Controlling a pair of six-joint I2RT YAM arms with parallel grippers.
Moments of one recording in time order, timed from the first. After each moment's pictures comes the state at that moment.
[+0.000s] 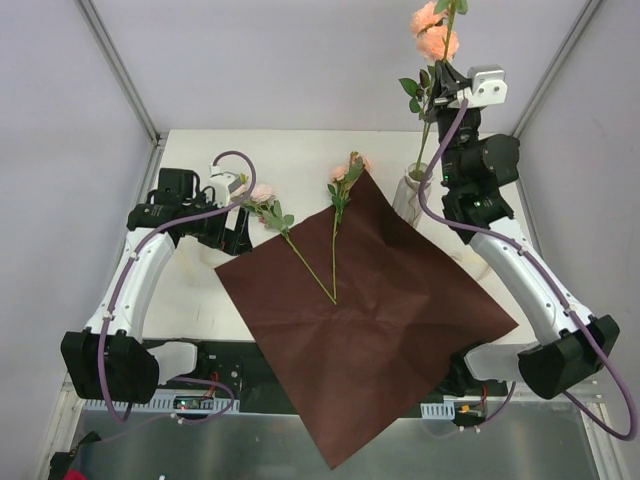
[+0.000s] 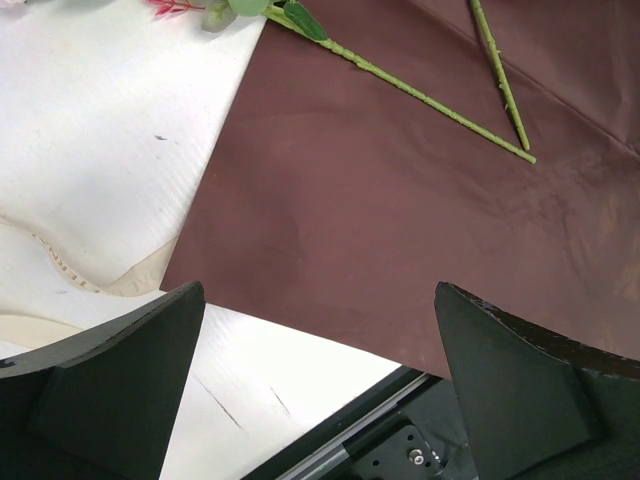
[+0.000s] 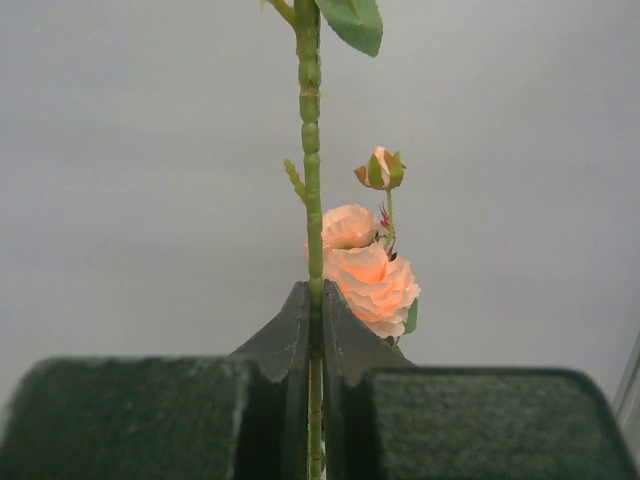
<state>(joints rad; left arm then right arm) -0.06 1.19 1.10 -0.89 0.52 0.21 0.49 1.29 1.35 0.52 0.26 -0.25</state>
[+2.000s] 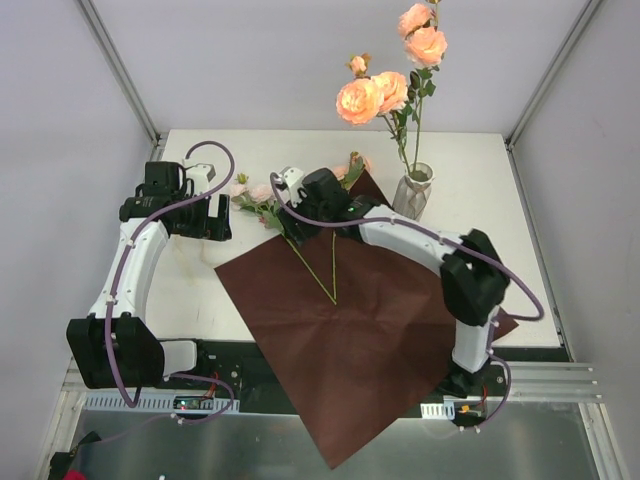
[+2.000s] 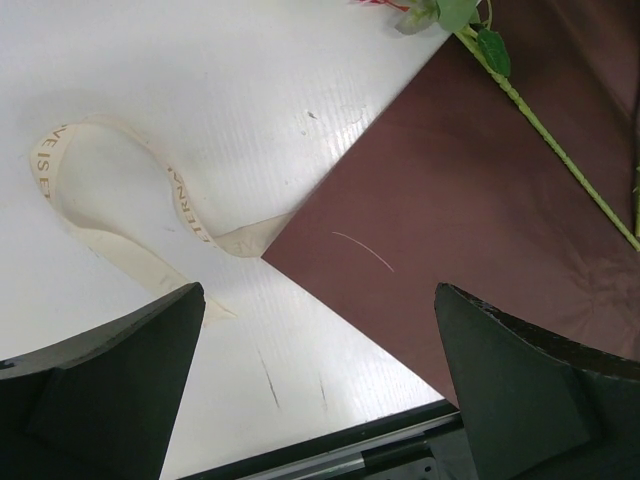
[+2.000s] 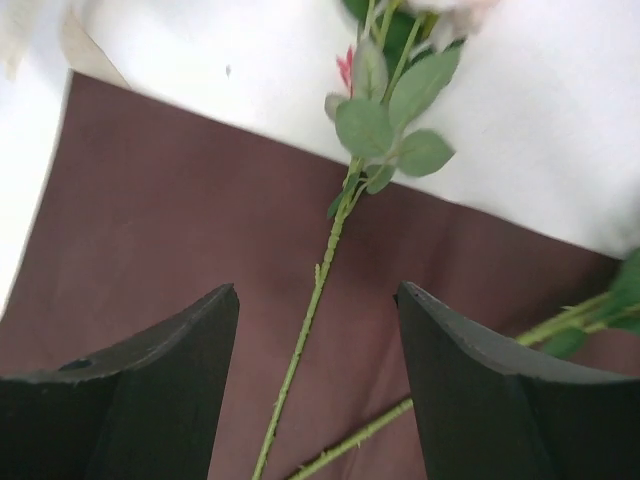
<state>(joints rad) 0.05 1.26 1.13 -0.86 0.31 0.12 0.86 1.82 1.46 -0.28 -0.11 -0.04</state>
